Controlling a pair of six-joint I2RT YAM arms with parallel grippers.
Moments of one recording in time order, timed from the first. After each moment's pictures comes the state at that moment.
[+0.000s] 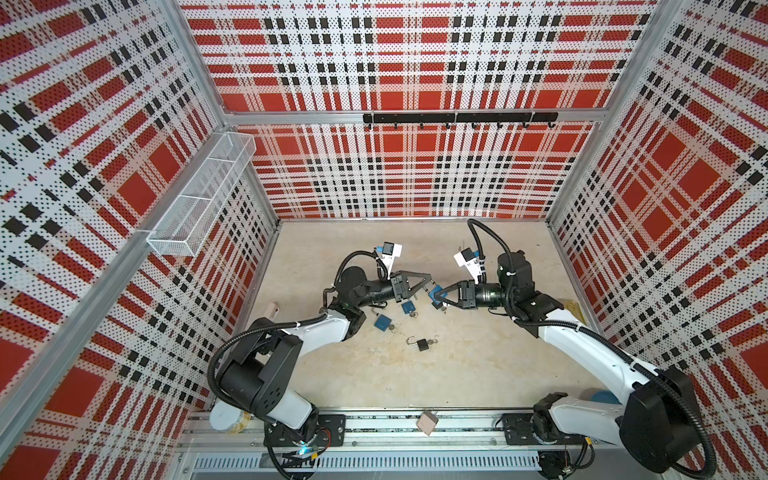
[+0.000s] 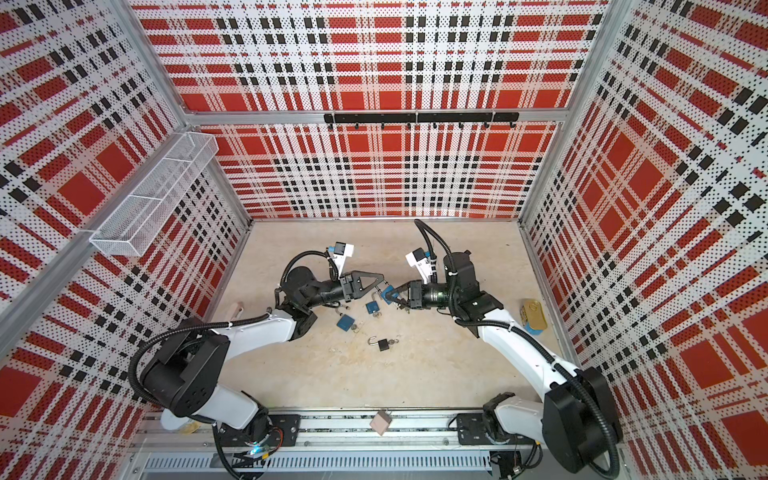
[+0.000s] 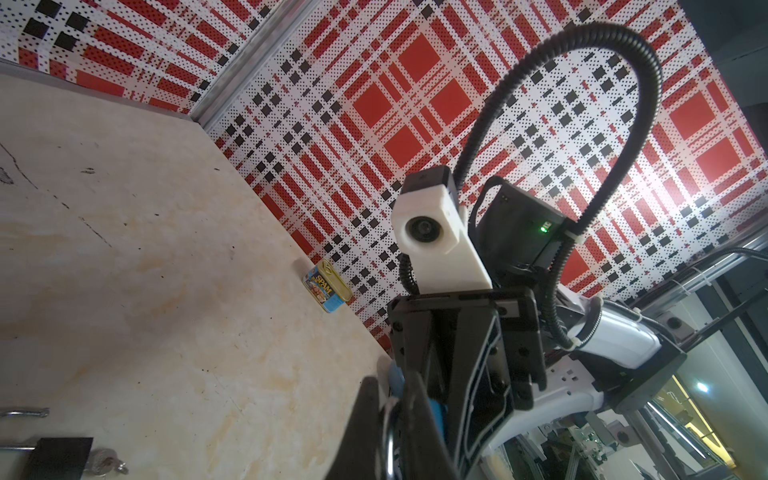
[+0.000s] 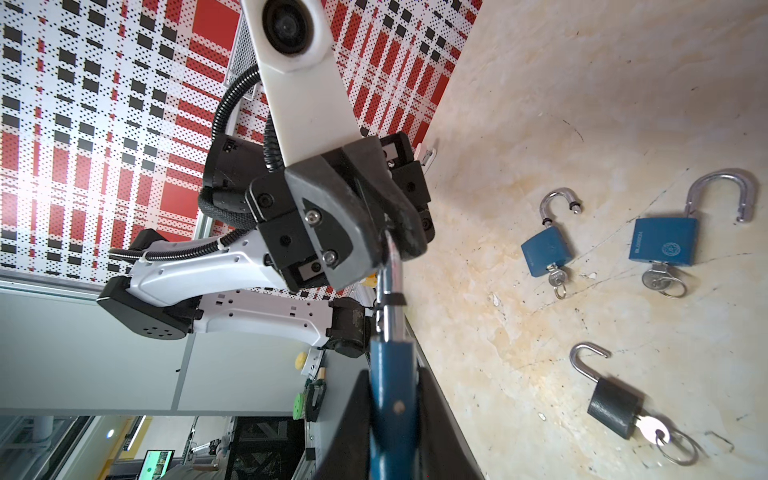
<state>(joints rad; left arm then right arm) -0.53 1.54 0.71 0.96 0.78 -0.93 0.45 1.23 0.84 0.00 -0.94 0.74</state>
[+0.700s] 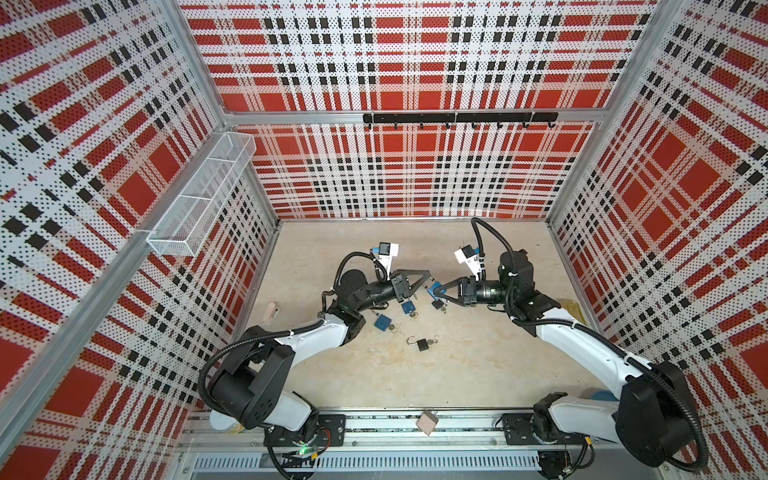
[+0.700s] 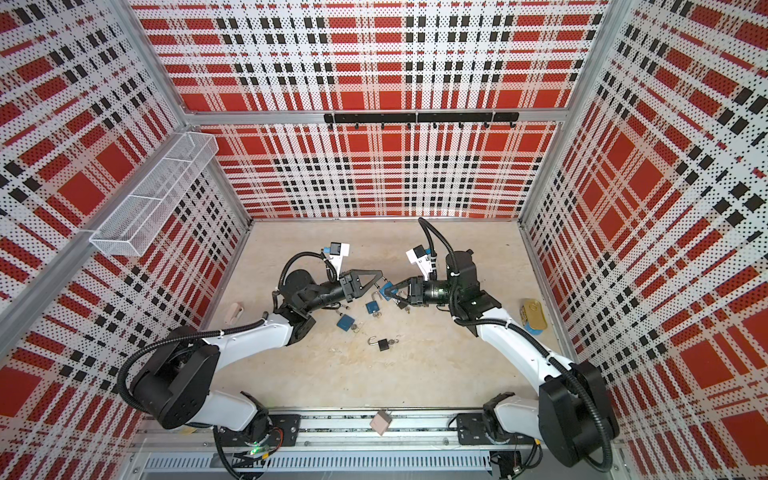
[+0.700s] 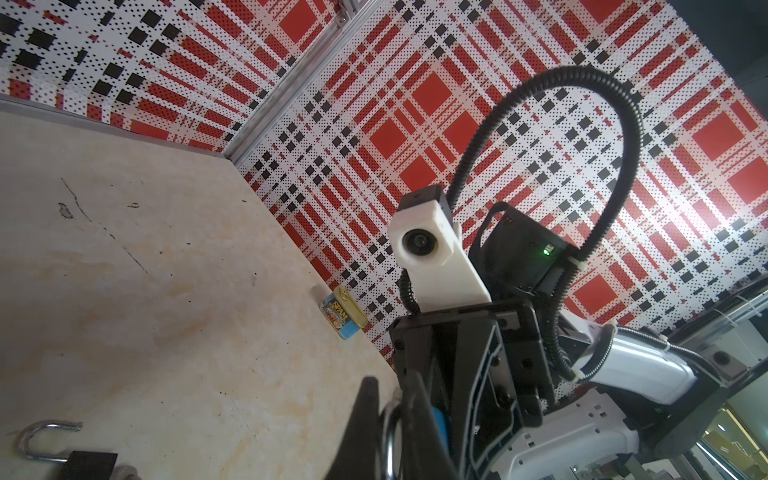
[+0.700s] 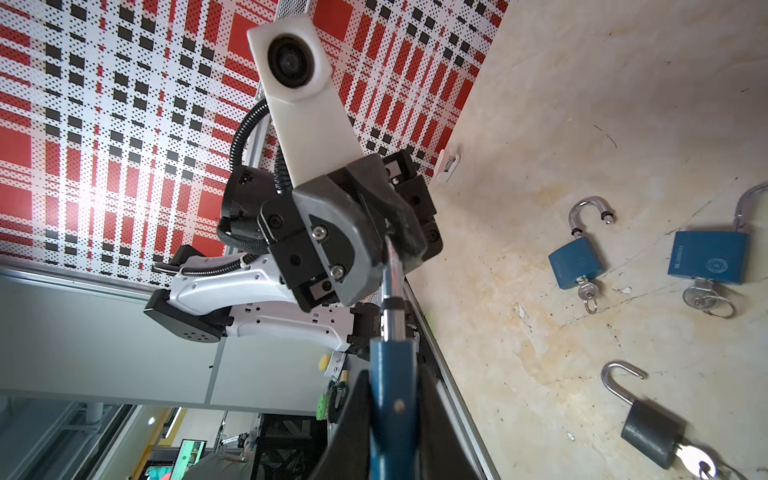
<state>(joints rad) -0.57 1.48 0.68 0.93 0.65 -0.89 0.43 1.26 0.82 0.16 -1.01 0.86</state>
